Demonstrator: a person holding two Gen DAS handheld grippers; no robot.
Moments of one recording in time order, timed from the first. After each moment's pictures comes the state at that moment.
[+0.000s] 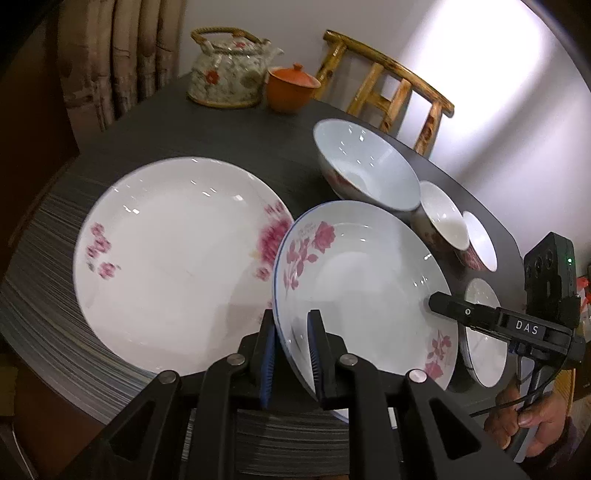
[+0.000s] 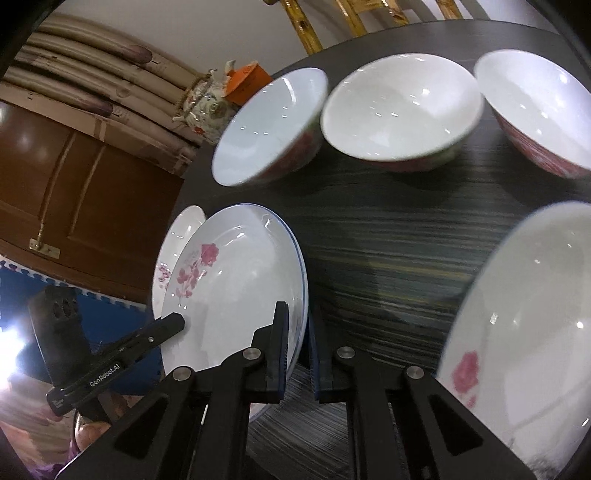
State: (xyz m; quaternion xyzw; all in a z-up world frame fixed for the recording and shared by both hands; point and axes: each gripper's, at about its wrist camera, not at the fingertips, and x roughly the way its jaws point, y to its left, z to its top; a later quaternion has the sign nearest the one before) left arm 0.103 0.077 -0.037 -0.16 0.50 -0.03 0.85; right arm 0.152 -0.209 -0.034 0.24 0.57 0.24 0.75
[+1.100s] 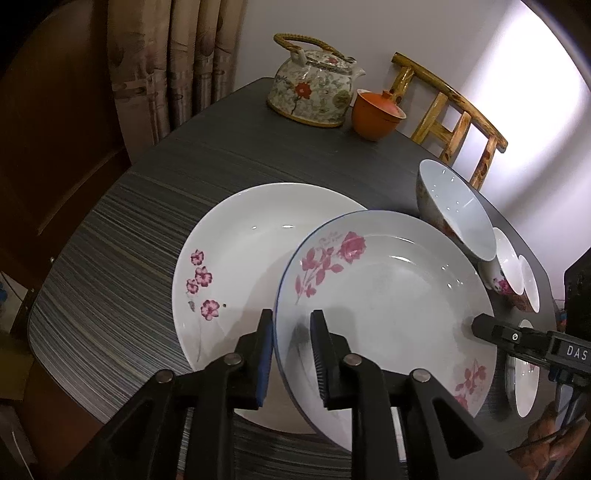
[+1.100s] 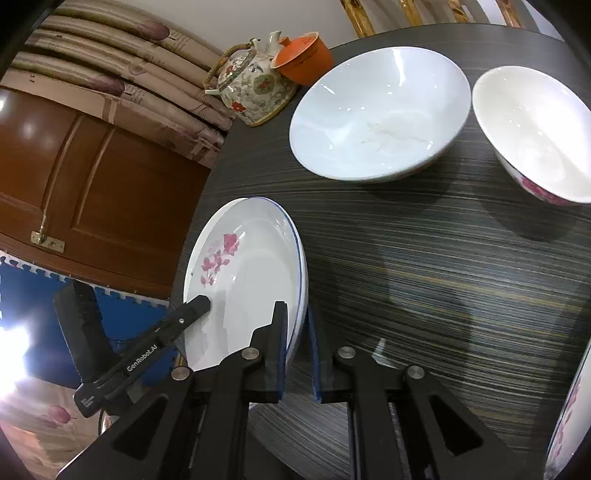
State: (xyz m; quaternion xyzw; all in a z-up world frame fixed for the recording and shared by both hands) left arm 0.115 0.161 -0.057 -0.17 0.49 0.04 0.85; right arm 0.177 -0.124 -0.019 0.23 0.59 0.26 0.73
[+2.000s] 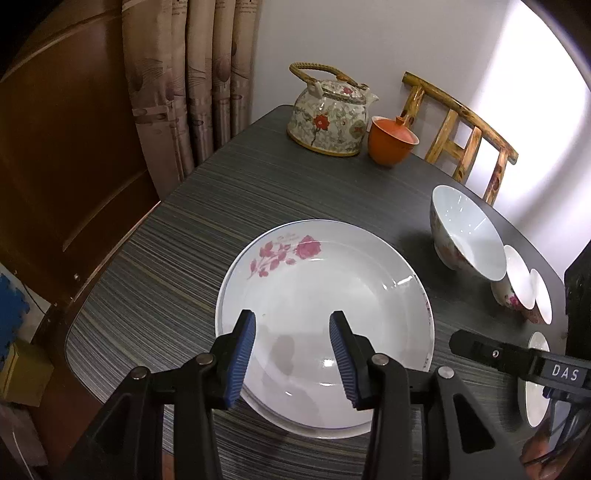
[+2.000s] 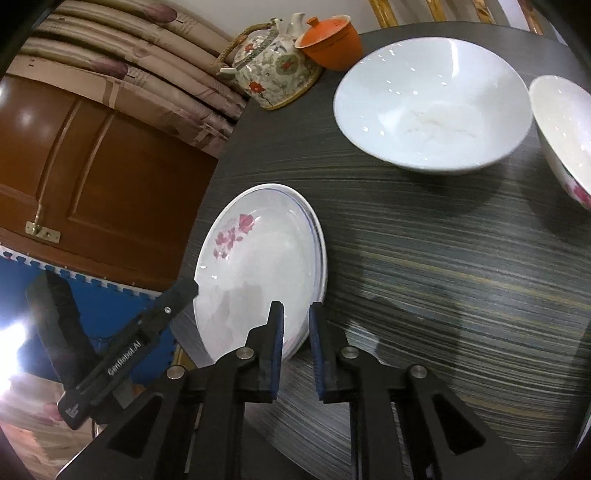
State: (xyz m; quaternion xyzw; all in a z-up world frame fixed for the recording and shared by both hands) left arm 0.111 0.171 -0.032 -0.14 0.46 0.08 0.87; right arm 0.176 -0.081 -0.014 0.21 0.60 0.27 0.72
